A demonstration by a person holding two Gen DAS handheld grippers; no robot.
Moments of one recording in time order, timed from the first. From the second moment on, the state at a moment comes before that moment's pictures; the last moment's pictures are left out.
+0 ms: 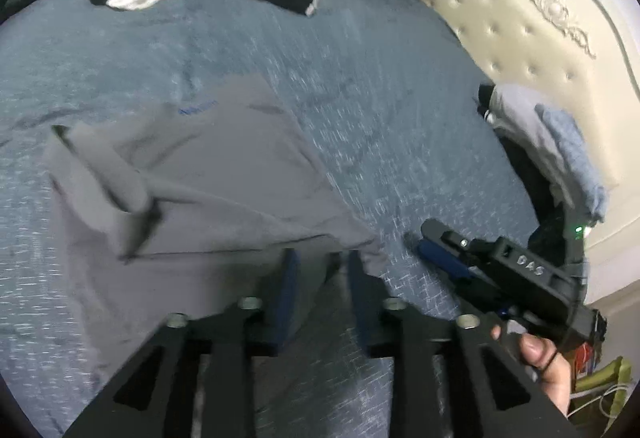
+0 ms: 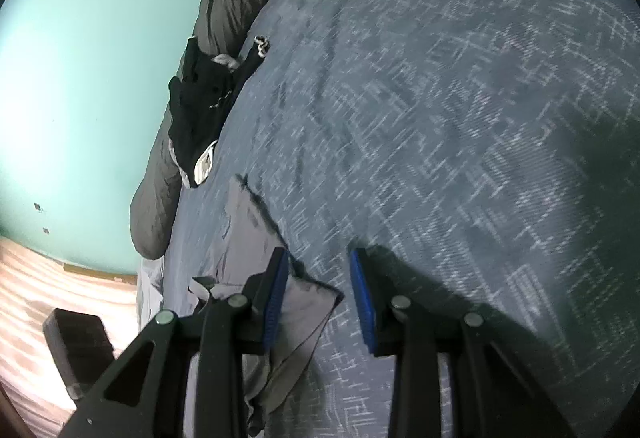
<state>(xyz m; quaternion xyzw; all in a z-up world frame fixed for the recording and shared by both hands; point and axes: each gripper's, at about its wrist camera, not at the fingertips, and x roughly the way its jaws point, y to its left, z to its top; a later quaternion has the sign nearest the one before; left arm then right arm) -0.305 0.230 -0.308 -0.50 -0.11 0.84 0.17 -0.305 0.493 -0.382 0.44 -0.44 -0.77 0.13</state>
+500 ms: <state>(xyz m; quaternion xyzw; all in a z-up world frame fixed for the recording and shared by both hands) -0.307 0.150 -0.321 -0.50 -0.09 0.86 0.08 -0.306 0.479 -0.383 0.45 -0.43 -0.77 0.13</state>
